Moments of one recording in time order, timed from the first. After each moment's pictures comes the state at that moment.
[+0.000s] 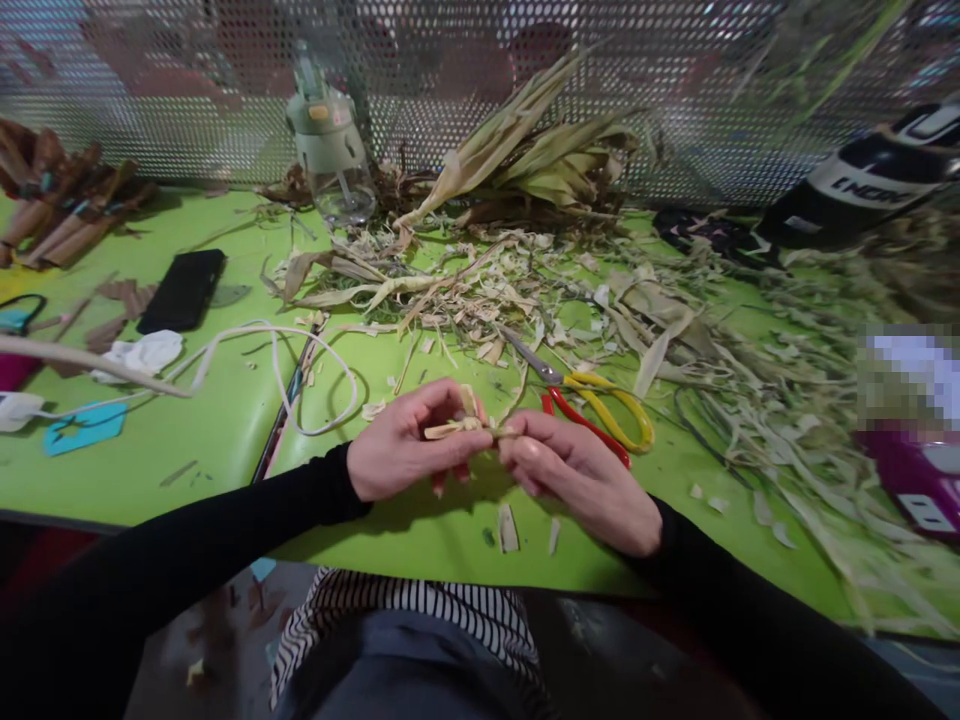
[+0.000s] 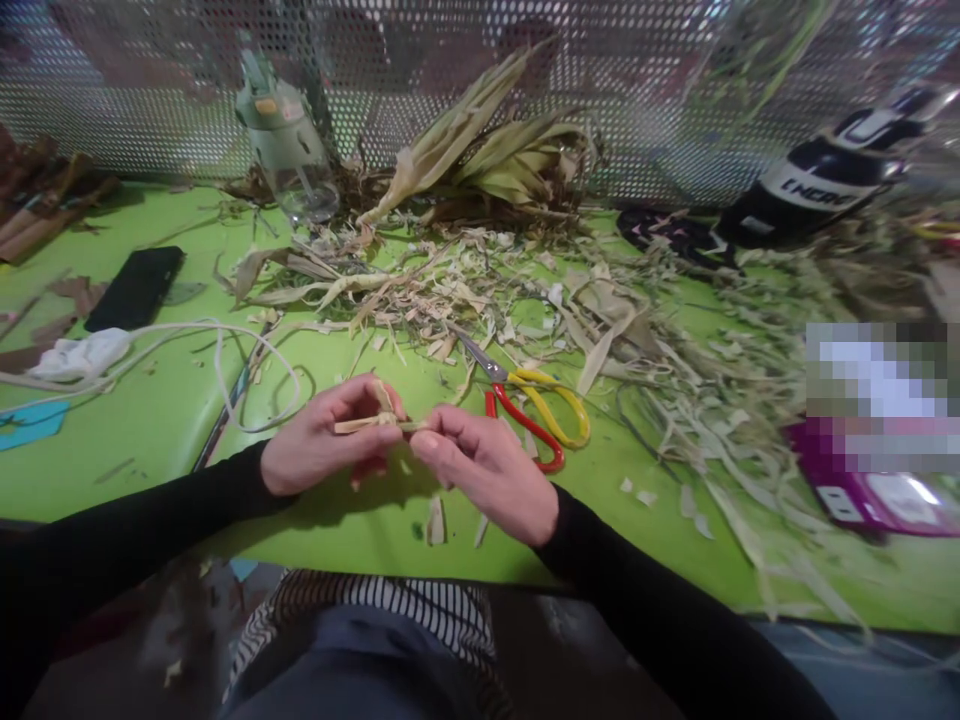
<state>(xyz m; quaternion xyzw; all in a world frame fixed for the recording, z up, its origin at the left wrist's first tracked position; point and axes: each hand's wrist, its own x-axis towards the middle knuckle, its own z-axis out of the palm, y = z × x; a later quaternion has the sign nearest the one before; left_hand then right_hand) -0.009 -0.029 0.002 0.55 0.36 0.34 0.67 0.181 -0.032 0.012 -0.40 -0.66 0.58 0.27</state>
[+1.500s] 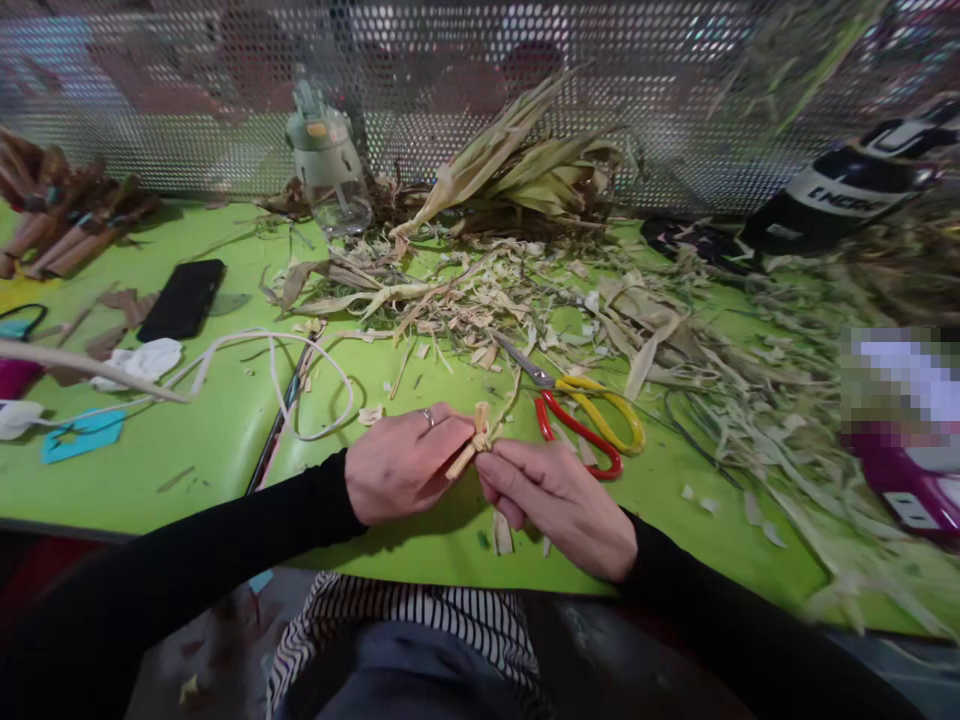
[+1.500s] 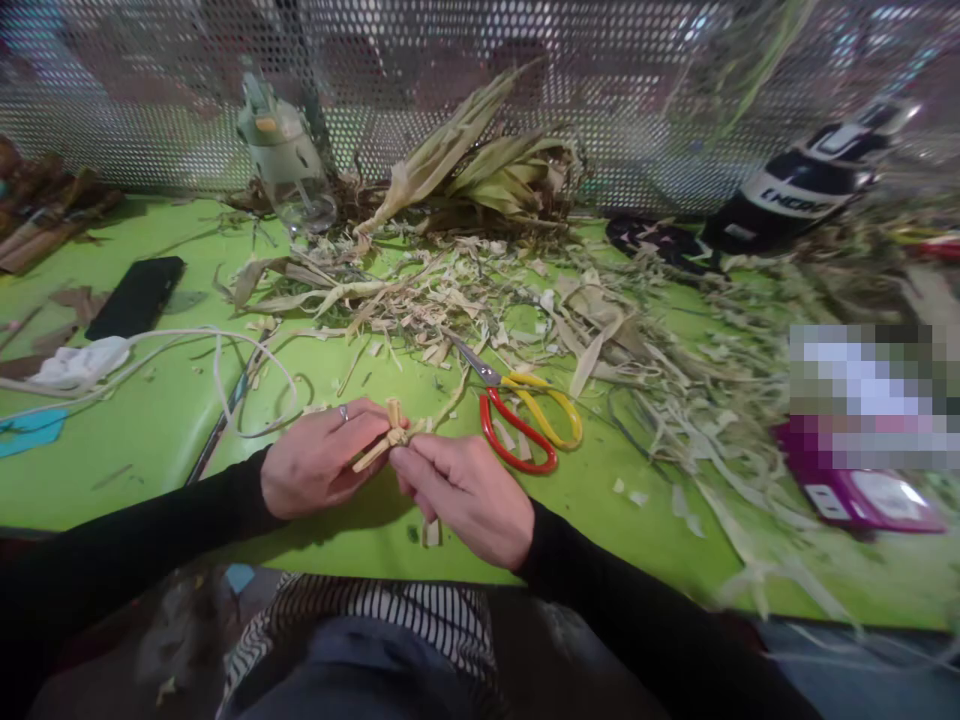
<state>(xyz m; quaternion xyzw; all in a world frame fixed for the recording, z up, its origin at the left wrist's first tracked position) -0.015 -0.035 -0.008 0.89 0.34 0.29 0.02 0.174 -0.041 0.014 -0.42 -0.73 0.51 0.20</state>
